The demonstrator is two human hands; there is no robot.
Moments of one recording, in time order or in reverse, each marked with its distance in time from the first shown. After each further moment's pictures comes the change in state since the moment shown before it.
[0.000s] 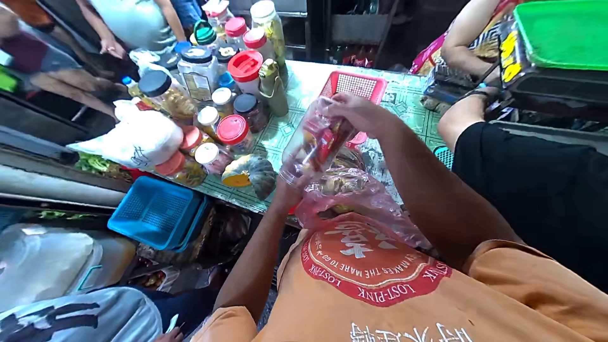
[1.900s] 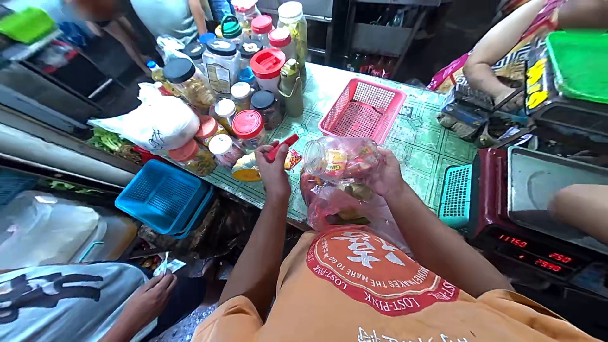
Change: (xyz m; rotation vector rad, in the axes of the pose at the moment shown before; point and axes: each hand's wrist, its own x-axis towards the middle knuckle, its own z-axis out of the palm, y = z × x) left_hand 0.005 0.033 -0.028 -0.184 0.547 0.135; right_hand -0.017 0.158 0.040 1.003 0.081 0.204
